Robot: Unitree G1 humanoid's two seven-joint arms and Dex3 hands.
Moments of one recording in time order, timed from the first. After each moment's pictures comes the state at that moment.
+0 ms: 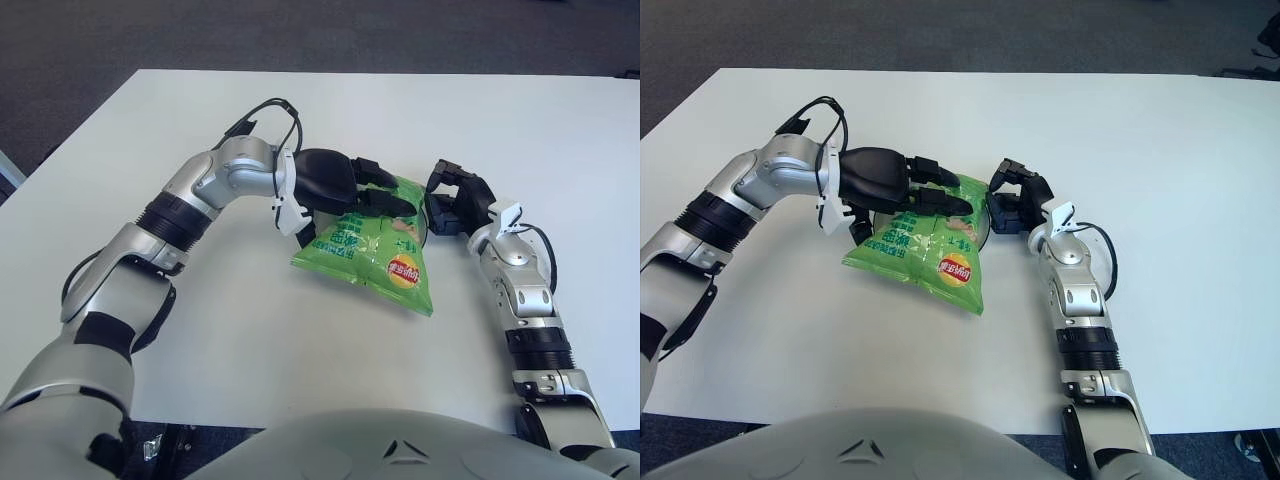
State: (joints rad) left arm -0.87 0.52 -0.52 0.33 0.39 -0.83 -0.69; right arm -0.21 -0.22 -0.01 0.09 0.10 0.15 0.17
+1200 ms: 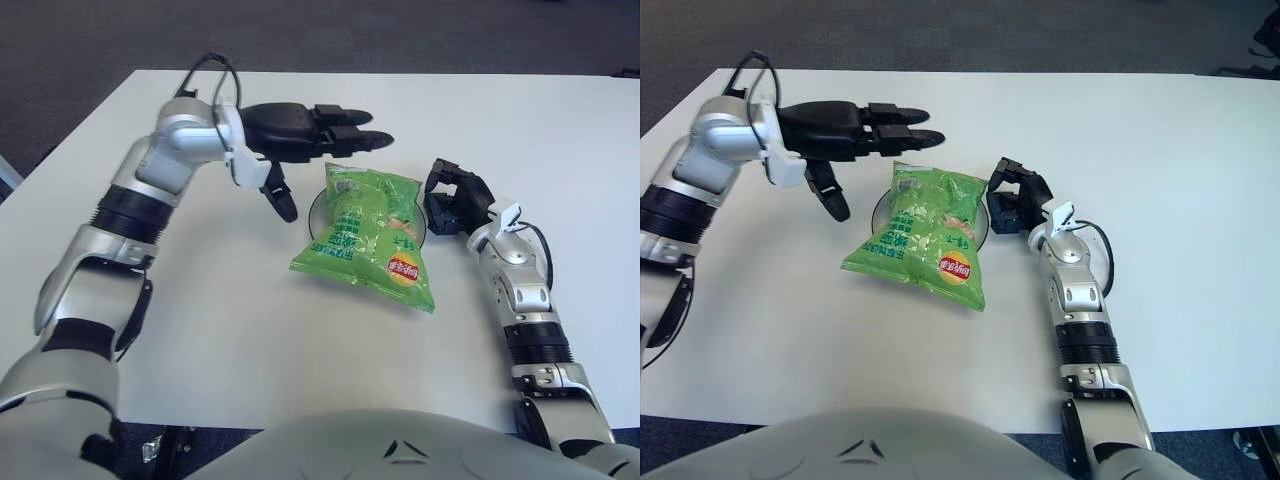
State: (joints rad) left arm -0.82 0.66 -0.26 0.26 0.16 -0.68 -0.82; right arm -0.23 -0.23 -0.02 0.16 0.10 0.07 0.22
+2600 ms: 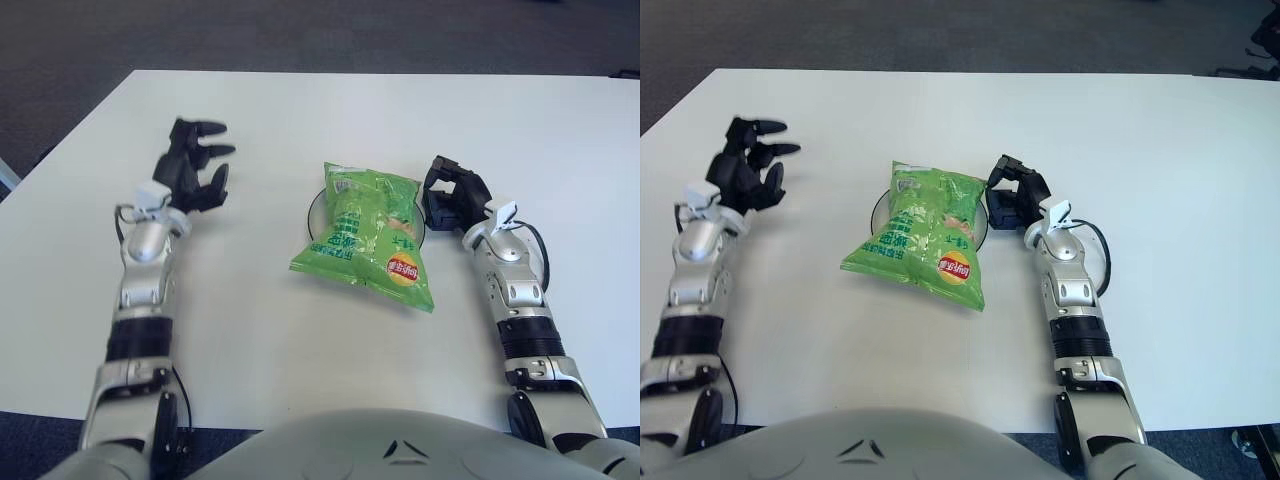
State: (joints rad) left arm -0.16 0.26 0.21 0.14 -0.18 -0.22 -0.18; right arm -0.26 -0.19 -0.04 0.22 0.10 0.04 0.14
